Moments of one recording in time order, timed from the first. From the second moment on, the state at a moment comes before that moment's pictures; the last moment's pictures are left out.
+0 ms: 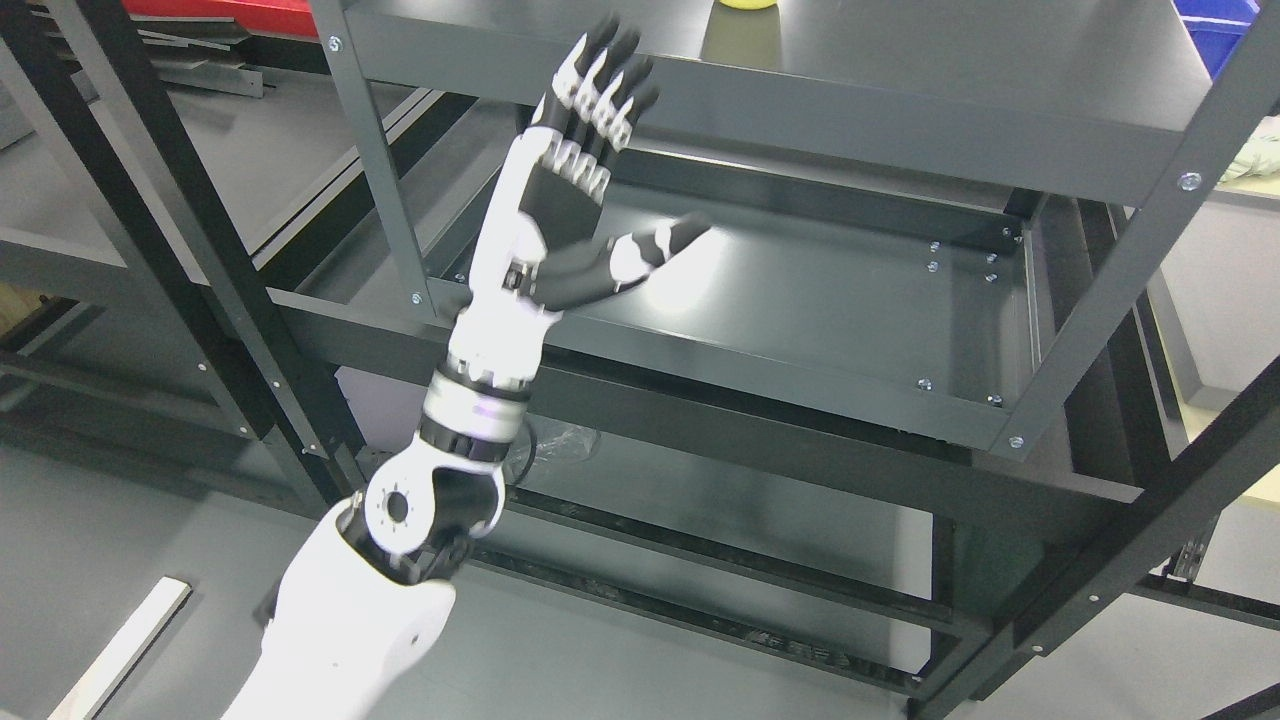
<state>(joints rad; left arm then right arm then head) -0.54 0.21 -0.46 -1.73 0.50 -0.32 0.09 0.00 0.00 0.00 -0.24 0.00 0.09 -0.12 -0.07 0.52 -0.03</state>
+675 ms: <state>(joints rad) -0.19 0.19 -0.28 -1.65 0.43 -0.11 0.09 0.00 0.00 0.00 -0.24 0.00 0.09 -0.12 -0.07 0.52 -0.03</state>
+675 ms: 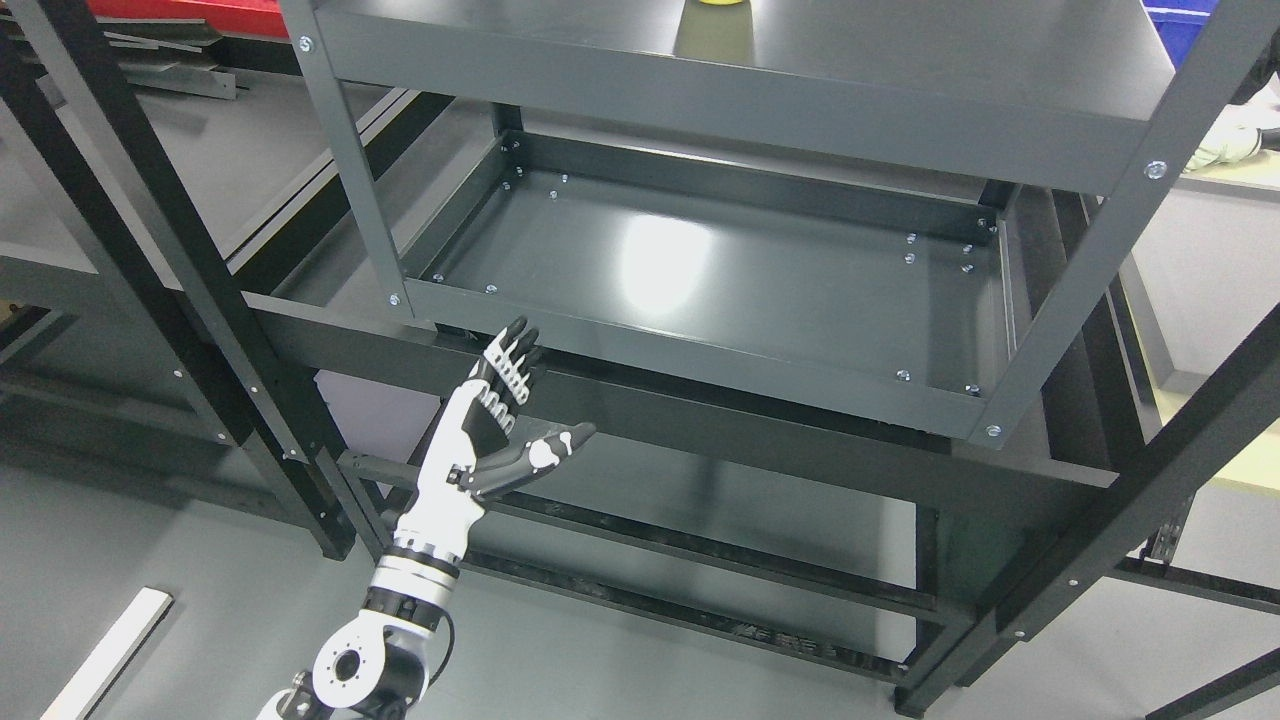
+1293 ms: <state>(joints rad) -0.13 0.14 -0.14 -1.62 0.37 -0.06 0.09 0.00 0.00 0.00 -0.24 0.00 0.09 -0.12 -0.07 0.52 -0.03</state>
